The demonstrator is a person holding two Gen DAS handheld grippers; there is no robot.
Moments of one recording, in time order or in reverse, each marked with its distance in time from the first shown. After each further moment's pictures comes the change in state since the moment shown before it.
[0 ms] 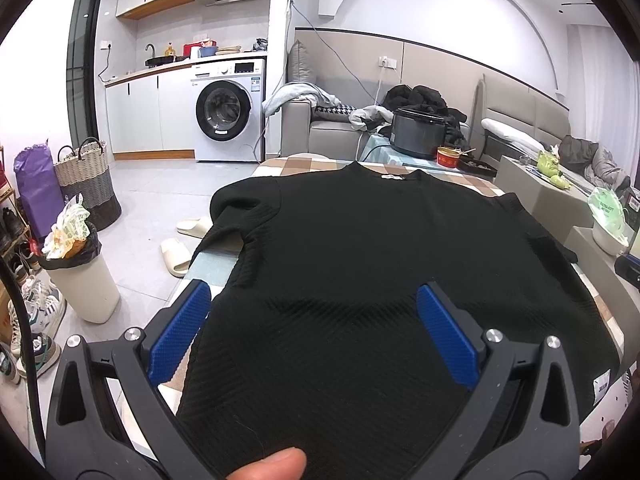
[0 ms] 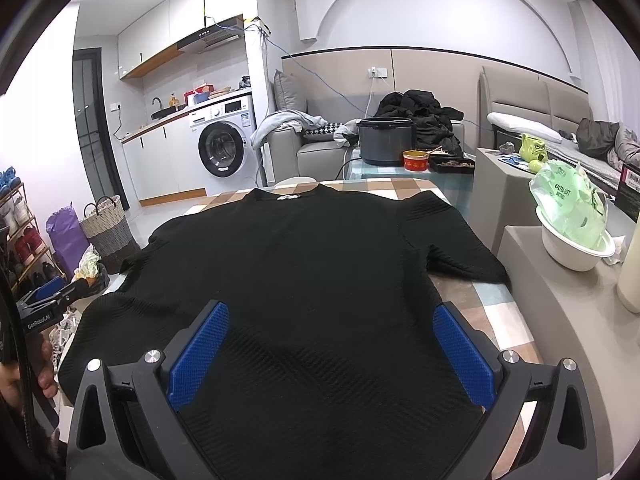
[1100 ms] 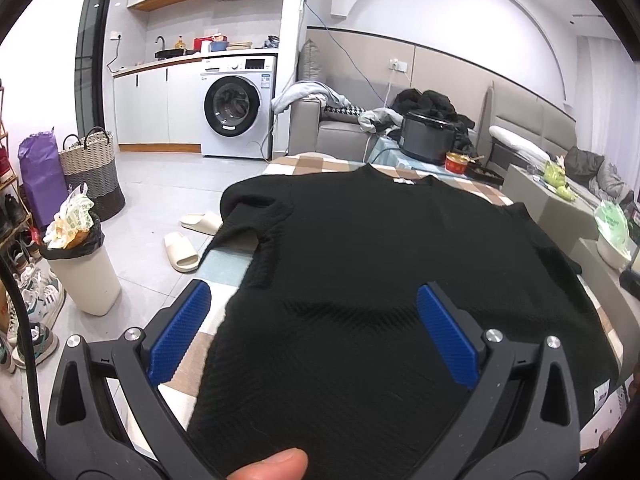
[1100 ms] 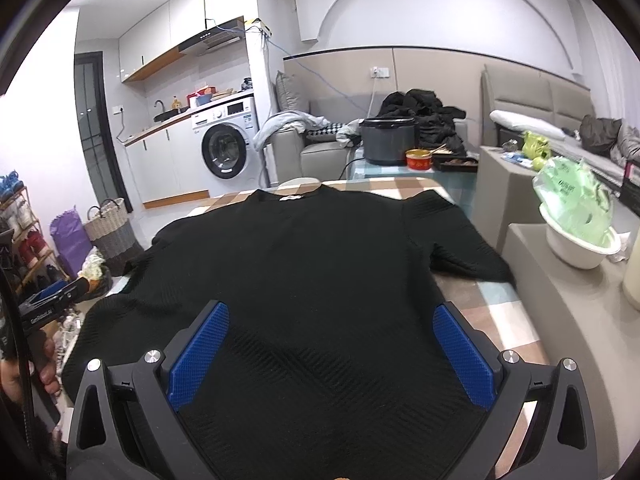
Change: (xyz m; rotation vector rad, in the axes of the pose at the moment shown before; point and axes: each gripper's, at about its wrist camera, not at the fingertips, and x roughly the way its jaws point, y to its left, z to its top) left arm 0.008 0.027 0.004 -0.055 -0.002 0.006; right arm 0.006 -0.004 -0.001 0.017 0.004 0.033
